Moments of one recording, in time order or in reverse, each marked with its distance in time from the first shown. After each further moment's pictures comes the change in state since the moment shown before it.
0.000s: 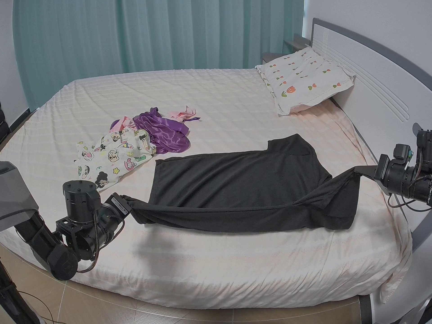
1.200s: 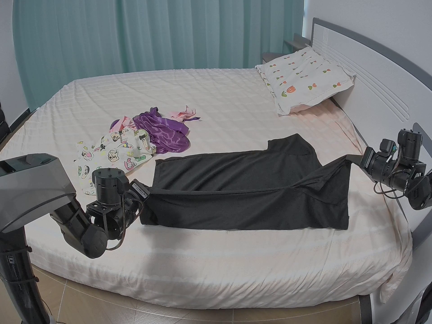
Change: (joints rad) left arm 0.005 0.235 -0.297 0.029 0.031 0.001; right arm -0.059 0.298 -0.103 -0.293 -0.004 0.001
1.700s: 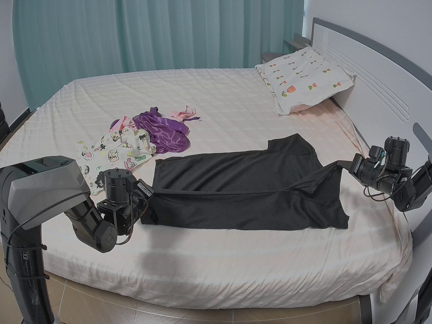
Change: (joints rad) left arm 0.022 0.123 -0.122 0.001 0.007 0.000; right arm 0.004 0.170 -0.055 -0.099 0.002 0.001
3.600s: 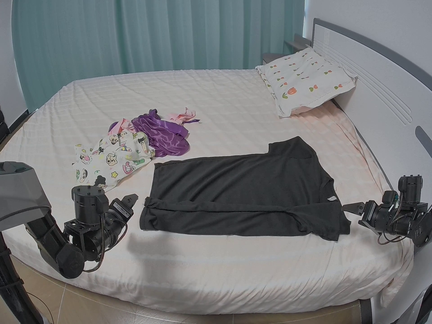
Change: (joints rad) left arm -0.006 -0.270 0.393 -0.016 -0.045 -0.137; right arm -0.039 -0.201 0.431 0.094 -0.032 -0.002
